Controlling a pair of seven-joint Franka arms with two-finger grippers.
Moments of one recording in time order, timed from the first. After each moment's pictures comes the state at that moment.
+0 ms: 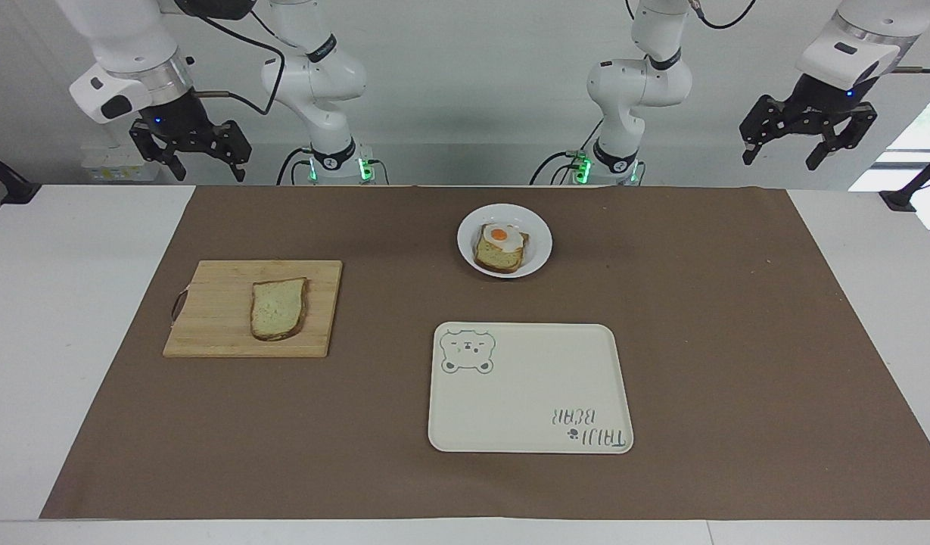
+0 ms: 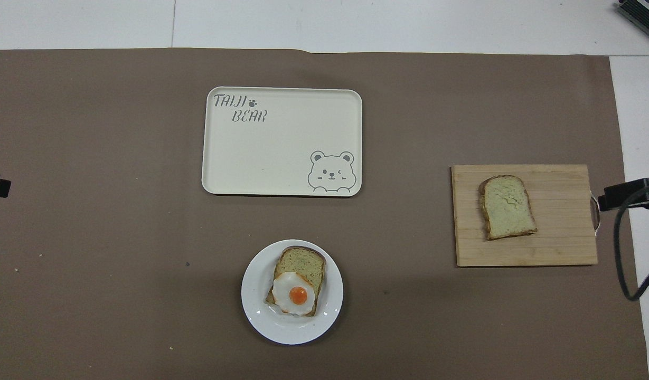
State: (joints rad) left arm -0.12 -0.03 0.08 -1.39 0.02 1.38 0.18; right arm 0.06 -0.08 -0.11 -1.60 -0.04 1.47 -0.05
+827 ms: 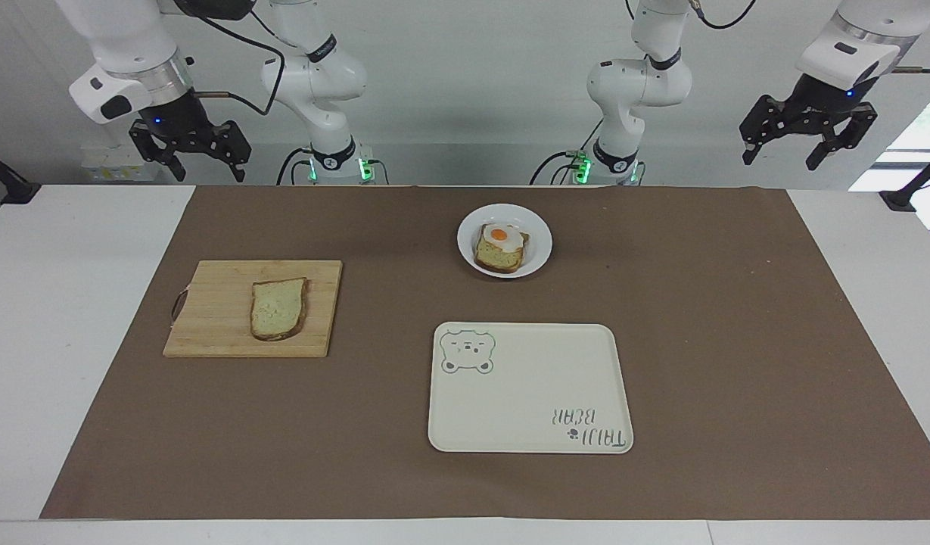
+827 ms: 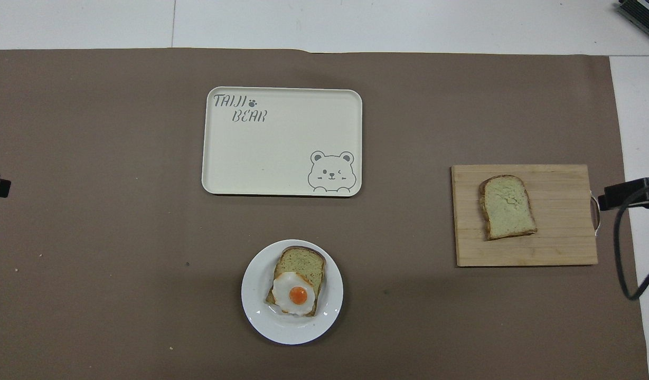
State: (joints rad) left arm -0.12 -0.03 0.08 -1.39 0.02 1.38 0.18; right arm 0.06 -0.08 -0.11 -1.60 -0.04 1.47 -0.05
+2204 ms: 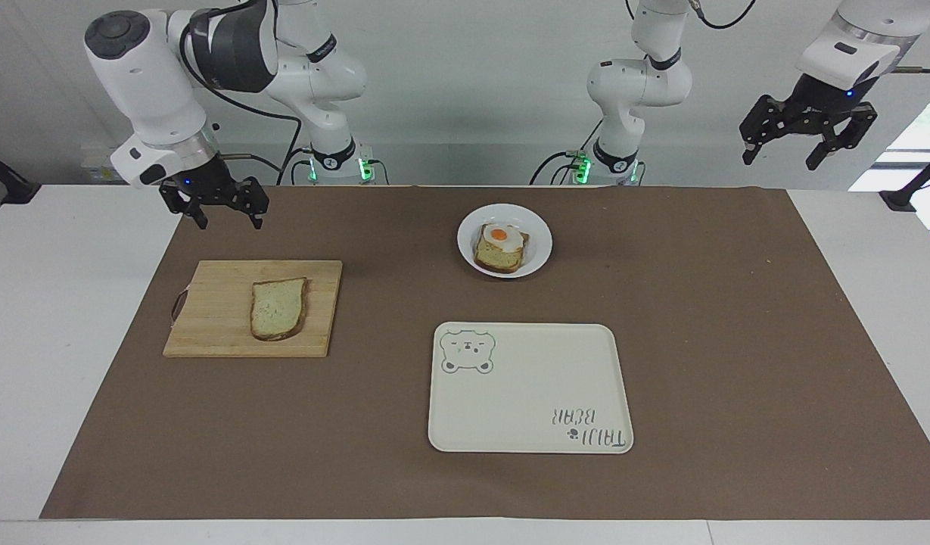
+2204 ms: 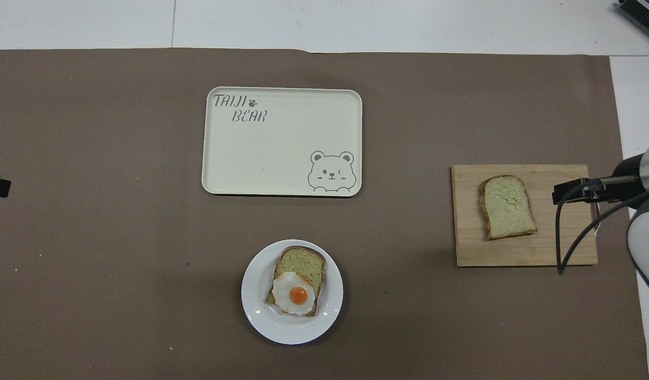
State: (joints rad) left arm -0.12 -0.03 0.08 -1.39 0.02 1.38 0.18; right arm 0.06 -0.07 -0.11 -1.86 -0.04 1.76 -0.05
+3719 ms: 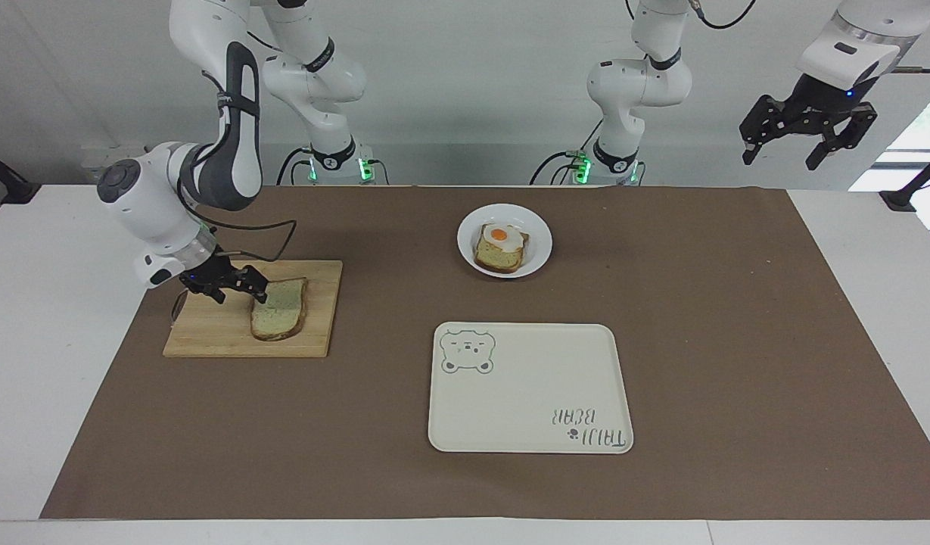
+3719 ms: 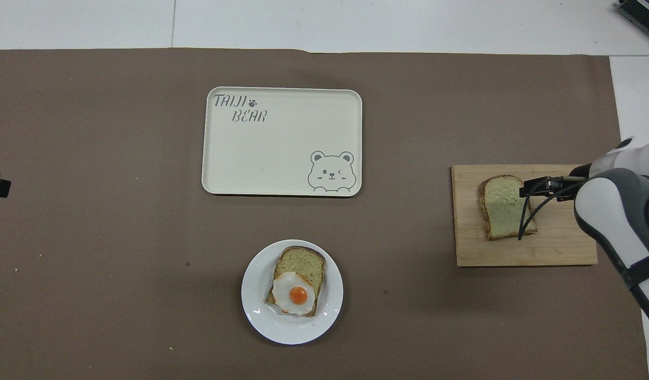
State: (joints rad) left arm -0.12 -0.03 0.08 -1.39 0.02 1.38 0.18; right arm -0.08 0.16 -0.11 -2.04 0.20 2.15 -0.22
